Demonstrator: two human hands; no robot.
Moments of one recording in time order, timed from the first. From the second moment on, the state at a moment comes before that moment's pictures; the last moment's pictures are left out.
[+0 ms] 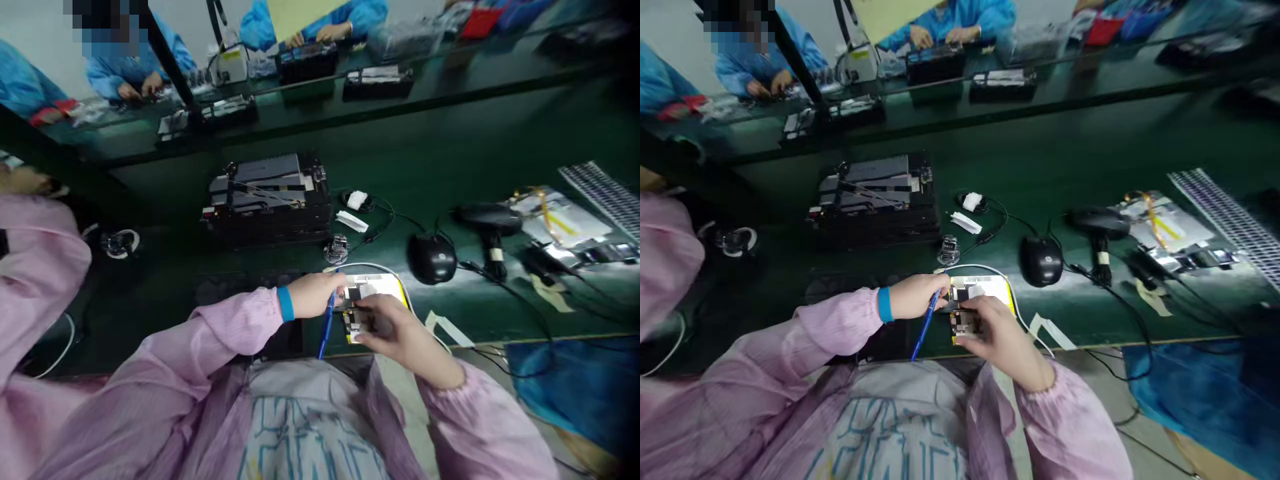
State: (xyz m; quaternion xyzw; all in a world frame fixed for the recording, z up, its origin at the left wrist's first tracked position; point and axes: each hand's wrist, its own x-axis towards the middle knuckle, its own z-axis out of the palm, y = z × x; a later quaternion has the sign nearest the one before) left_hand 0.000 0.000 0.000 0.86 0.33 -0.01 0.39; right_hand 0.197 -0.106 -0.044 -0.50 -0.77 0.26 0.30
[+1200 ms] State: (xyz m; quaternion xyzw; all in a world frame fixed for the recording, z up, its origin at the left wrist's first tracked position) left_hand -0.003 0.014 0.004 0.88 0.34 -0.11 0.32; right_hand 0.183 -0.103 -0.058 -0.51 -0.82 0.14 0.23
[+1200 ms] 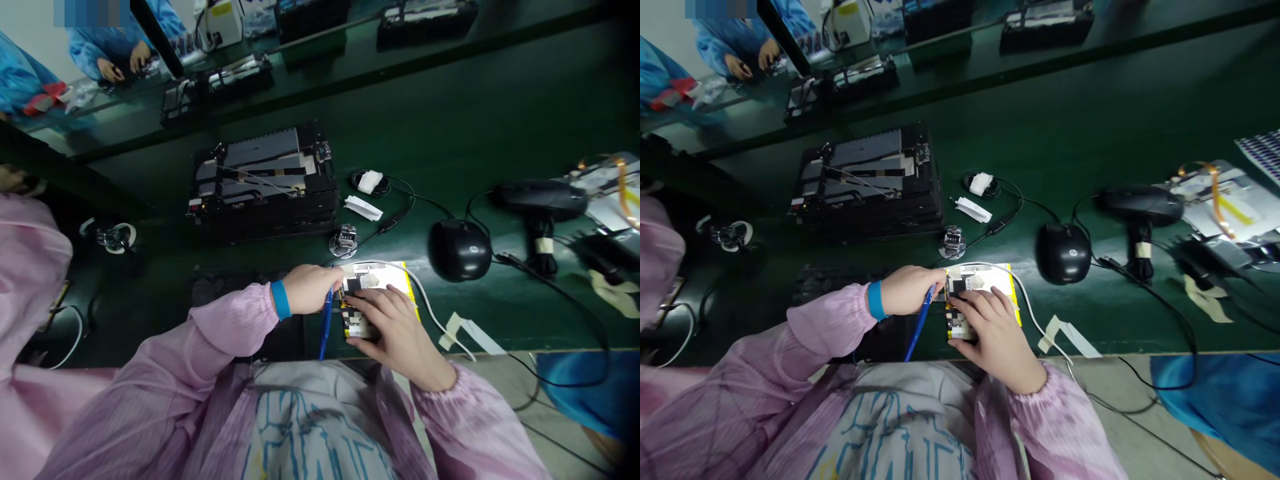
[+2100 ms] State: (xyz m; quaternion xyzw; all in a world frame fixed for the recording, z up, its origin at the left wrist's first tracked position) left_hand 0.004 0.001 0.002 0.86 0.41 -0.08 0.30; right_hand 0.169 -0.103 -0.057 -0.51 -0.84 0.06 0.18
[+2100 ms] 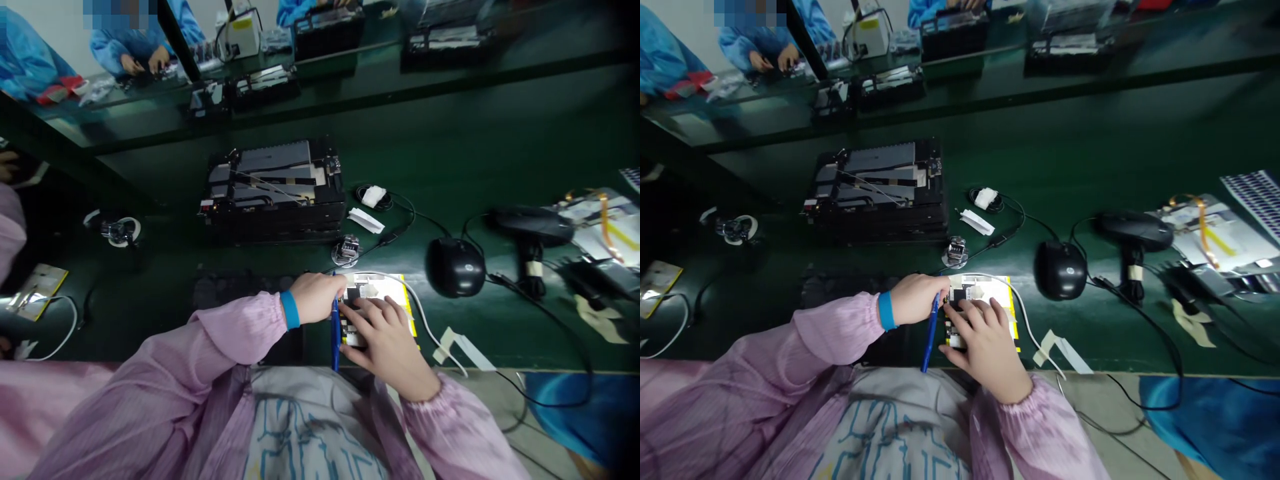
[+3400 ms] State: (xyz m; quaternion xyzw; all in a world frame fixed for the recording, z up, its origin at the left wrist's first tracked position) left_hand -0.016 -0.032 0.010 0.95 0.26 0.03 0.18; right_hand 0.173 -0.094 -0.046 -0.51 -0.65 0.30 0.49
